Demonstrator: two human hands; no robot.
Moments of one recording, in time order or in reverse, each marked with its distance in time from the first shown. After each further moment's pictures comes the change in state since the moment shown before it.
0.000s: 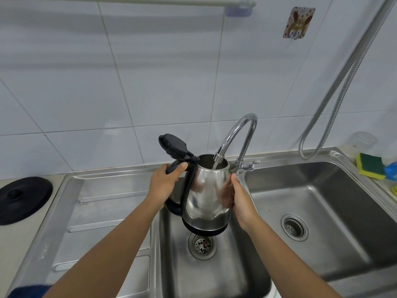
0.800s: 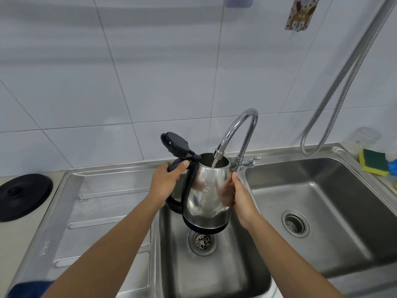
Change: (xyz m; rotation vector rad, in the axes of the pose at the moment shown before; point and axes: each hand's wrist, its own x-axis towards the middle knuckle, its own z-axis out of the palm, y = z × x) left_hand 0.003 -0.007 0.006 0.017 -0.023 -0.015; right_hand 0.013 0.010 -0.005 -0.023 0.020 0.054
